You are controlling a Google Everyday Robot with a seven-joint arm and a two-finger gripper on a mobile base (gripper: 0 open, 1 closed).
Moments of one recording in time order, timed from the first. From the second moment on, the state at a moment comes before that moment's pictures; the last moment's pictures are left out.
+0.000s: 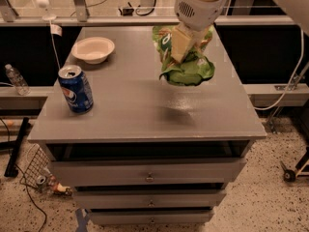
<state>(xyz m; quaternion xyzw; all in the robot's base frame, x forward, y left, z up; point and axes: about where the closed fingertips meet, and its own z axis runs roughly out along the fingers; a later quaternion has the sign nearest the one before) 0.584 -0.081 0.973 -0.39 0.91 -0.03 0.16</state>
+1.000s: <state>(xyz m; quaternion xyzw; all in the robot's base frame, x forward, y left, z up) 0.581 0.019 0.903 -0.52 0.85 0.03 0.10</state>
